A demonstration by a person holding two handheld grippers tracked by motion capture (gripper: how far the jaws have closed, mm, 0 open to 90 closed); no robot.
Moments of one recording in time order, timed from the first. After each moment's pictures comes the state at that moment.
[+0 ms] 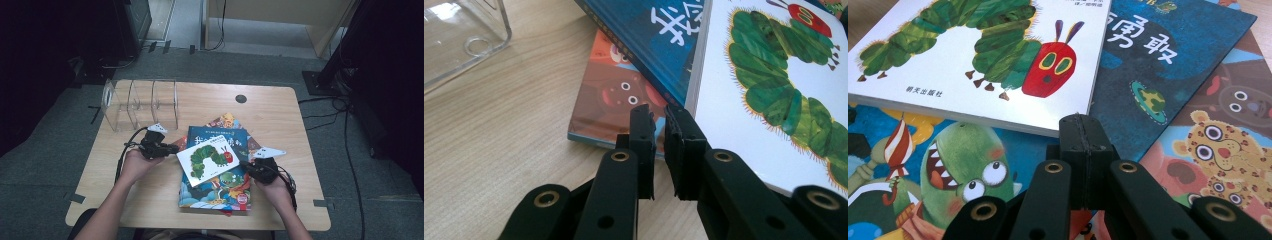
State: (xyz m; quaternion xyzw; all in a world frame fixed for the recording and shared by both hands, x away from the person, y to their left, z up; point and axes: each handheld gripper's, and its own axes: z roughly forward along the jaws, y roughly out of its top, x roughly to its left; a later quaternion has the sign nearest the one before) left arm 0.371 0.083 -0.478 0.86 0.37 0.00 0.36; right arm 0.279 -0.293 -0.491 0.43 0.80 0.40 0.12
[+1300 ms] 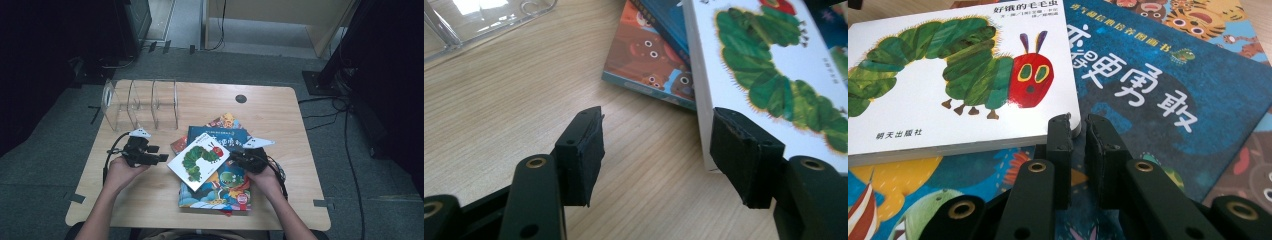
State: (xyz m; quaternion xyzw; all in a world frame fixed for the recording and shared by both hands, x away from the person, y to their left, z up) left arm 0.347 0.126 -0.467 0.84 0.39 0.01 0.37; right arm 0.313 -0.270 -0.494 0.41 0.80 0.42 0.12
